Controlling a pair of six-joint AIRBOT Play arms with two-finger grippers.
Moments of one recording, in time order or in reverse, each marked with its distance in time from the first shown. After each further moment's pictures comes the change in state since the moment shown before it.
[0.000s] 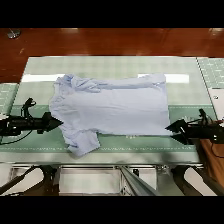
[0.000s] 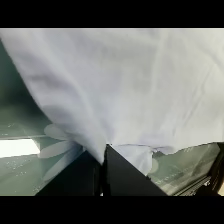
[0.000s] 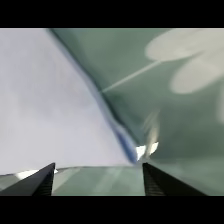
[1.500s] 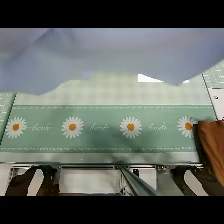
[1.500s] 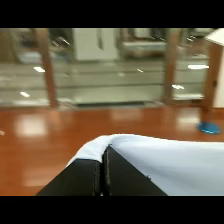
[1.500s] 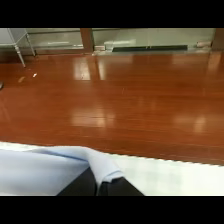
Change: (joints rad) left arm -0.116 0.544 1.234 0.424 0.134 -0.284; right arm 0.262 0.170 1.612 -0.124 0.245 0.133
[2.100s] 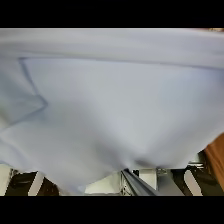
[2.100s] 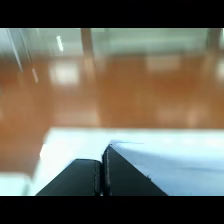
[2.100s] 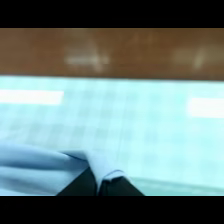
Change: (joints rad) left arm -0.168 0.103 -0.277 0.316 -0.124 -0.124; right arm 0.001 0.191 -0.308 -0.049 0.184 0.028
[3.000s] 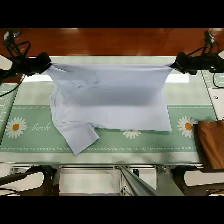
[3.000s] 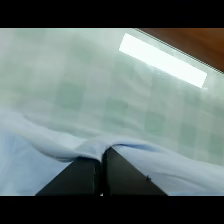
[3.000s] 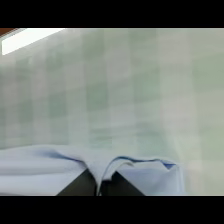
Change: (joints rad) left arm -0.096 -0.860 -0.227 -0.358 0.515 -0.140; right arm 0.084 -0.901 -0.263 0.186 -0.647 -0.116
